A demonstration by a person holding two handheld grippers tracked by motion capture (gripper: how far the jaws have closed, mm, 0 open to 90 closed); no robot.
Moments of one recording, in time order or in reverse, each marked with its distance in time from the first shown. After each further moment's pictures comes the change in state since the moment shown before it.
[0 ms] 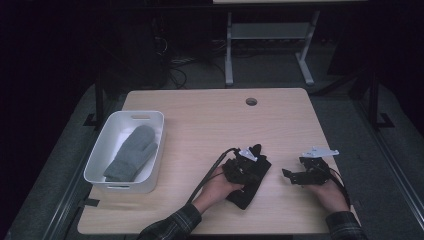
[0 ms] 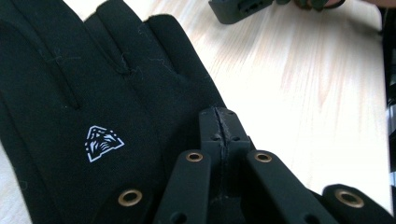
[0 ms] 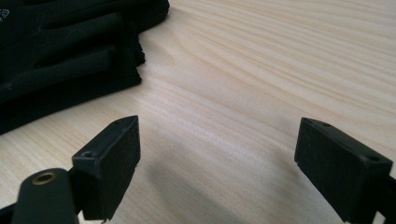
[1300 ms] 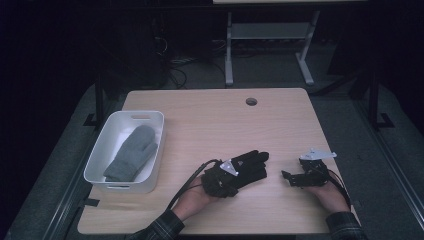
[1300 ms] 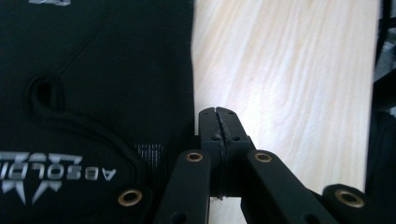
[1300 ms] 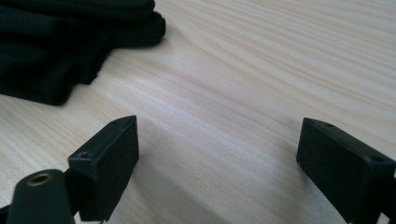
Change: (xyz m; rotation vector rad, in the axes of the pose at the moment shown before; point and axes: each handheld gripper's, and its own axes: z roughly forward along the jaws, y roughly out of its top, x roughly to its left) left arm -0.007 -0.050 -0.047 0.121 0.043 0.049; right arm 0.002 -0.005 0.004 0.003 -0.015 -0.029
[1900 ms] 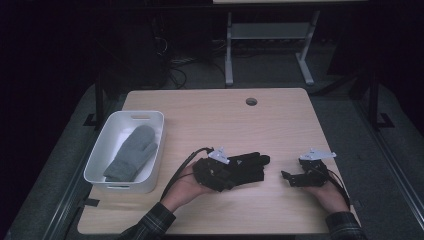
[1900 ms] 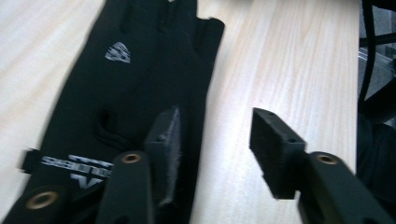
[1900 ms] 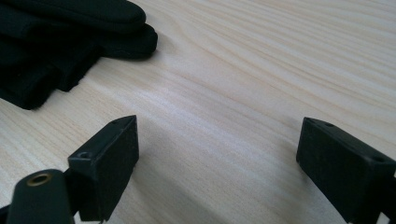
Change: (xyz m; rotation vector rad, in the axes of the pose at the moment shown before) left arm 0.018 0.013 -0.035 -0.099 0.002 0.041; right arm 0.000 0.000 0.000 0.001 0.007 -0.004
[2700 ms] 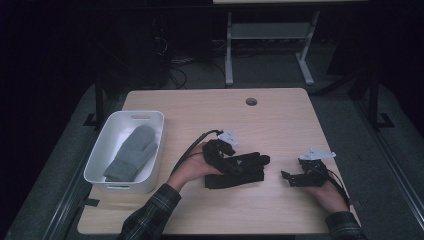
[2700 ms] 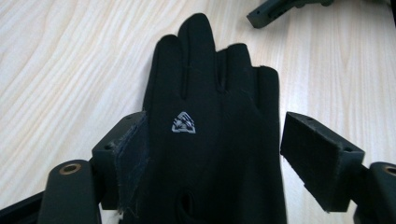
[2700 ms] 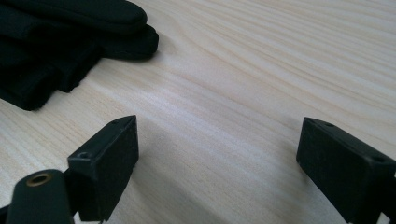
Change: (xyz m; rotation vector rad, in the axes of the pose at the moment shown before) left arm 0.044 0.036 0.024 -0.020 -0.025 0.090; right arm 0.001 0.001 0.001 0.001 0.002 0.001
